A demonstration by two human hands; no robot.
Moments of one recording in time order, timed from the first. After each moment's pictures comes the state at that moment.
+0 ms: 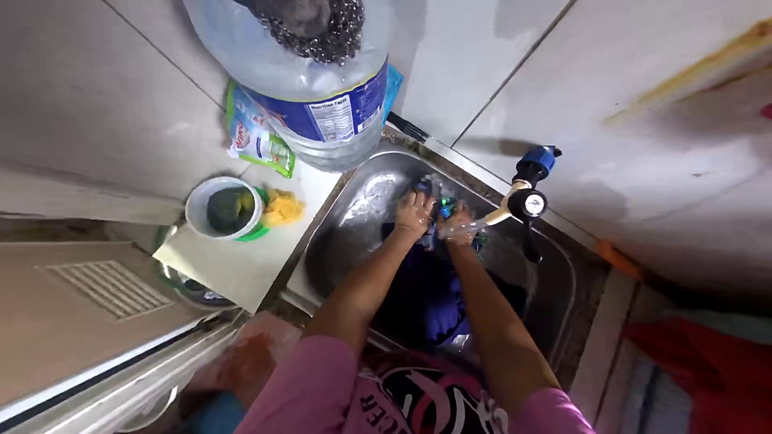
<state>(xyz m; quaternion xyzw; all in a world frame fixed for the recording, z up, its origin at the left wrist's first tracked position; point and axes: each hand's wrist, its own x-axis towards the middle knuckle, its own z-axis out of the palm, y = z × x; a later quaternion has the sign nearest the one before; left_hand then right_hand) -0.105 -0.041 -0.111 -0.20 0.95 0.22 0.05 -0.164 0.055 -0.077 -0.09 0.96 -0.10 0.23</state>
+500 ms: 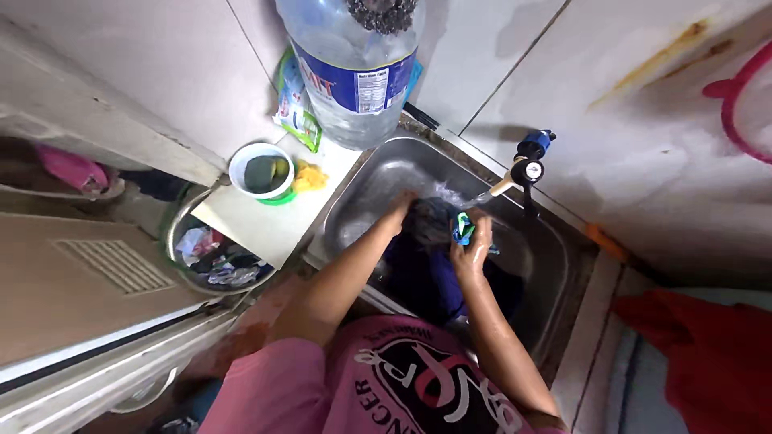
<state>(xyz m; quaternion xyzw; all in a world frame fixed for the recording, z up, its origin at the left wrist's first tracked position) -0.034 -0.064 -0.076 -0.37 0.45 0.81 0.05 -0.057 0.106 0.001 -0.32 0.84 -0.41 -0.11</state>
